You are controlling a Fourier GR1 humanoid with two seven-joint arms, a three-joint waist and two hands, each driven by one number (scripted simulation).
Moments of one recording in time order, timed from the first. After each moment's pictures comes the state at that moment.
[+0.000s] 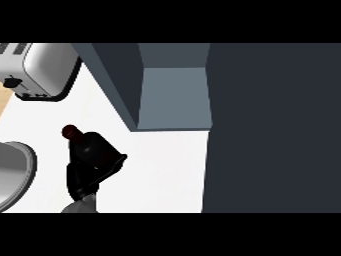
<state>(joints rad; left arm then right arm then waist) -0.09 0.00 0.00 -0.99 0.59 0.32 -0.57 0.14 -0.22 0.37 -2.53 -0.06 -0.06 0.45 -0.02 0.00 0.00</state>
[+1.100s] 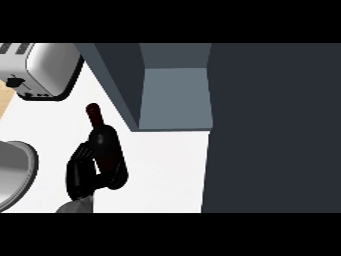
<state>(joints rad) -0.10 0.08 -0.11 -0.94 0.56 0.19 -0.73 0.17 -0.22 0.37 -2.52 -0.06 -0.04 0.41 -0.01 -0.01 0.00</state>
